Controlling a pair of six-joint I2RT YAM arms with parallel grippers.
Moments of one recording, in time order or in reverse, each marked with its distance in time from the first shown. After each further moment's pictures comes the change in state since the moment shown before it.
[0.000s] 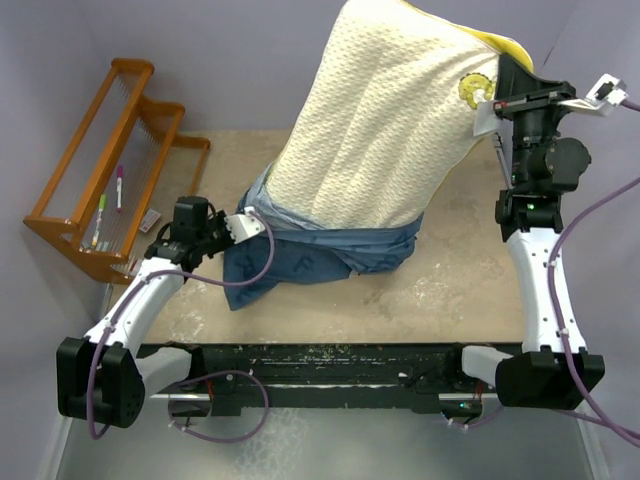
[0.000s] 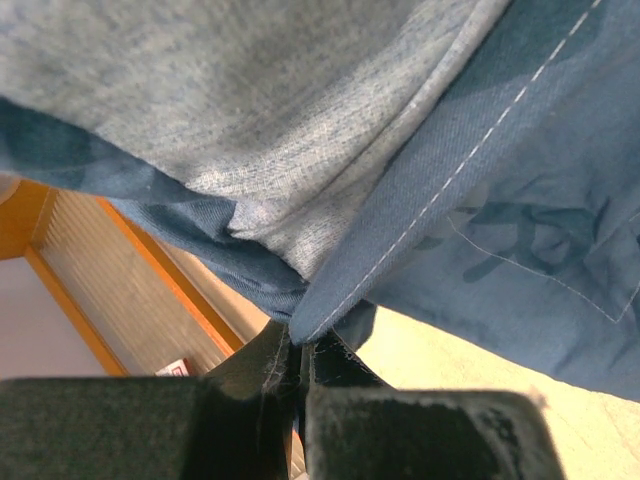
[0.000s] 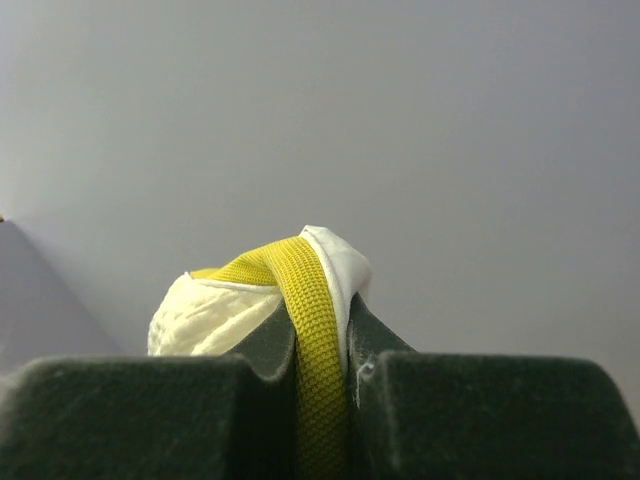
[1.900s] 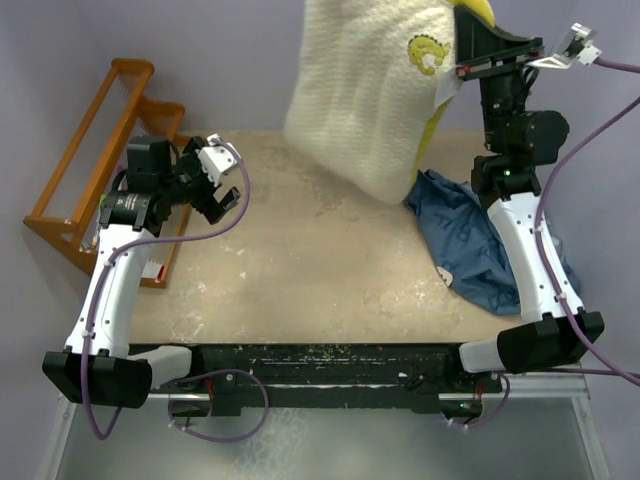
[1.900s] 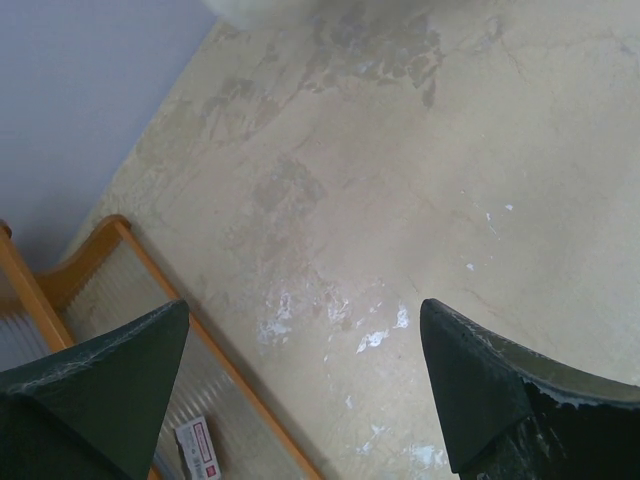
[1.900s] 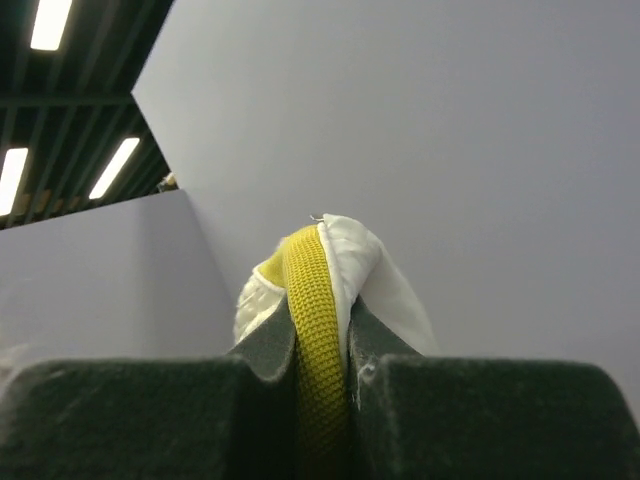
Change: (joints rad) left arm 0.093 0.095 0.618 -0.372 0.363 -0.255; right arm 0.187 0.214 0.322 0.158 -0.095 -0.037
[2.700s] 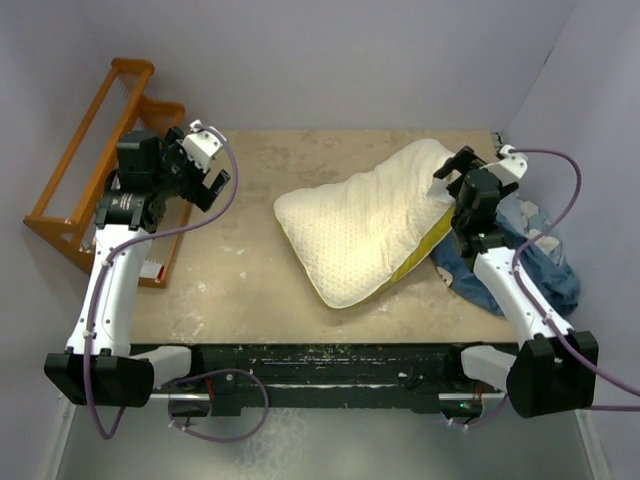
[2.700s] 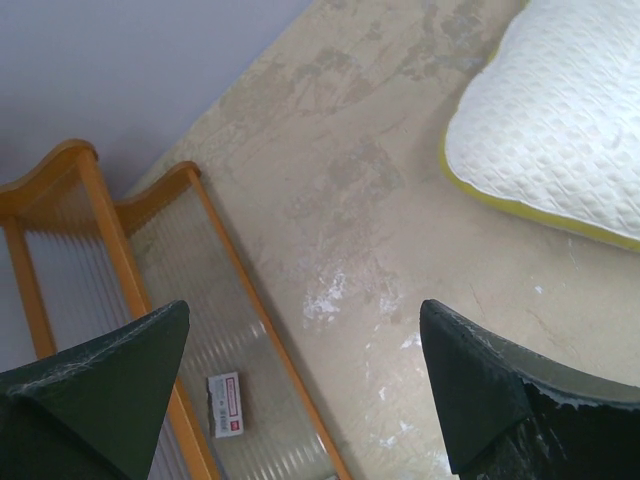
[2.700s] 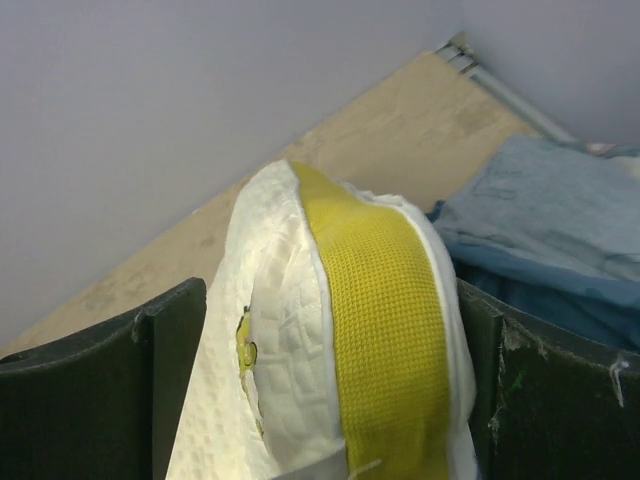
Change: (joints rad) left arm 0.040 -0.001 -0.001 0.077 -0.151 -0.089; right arm -0.002 -0.214 -0.766 -0.473 0.589 -0.229
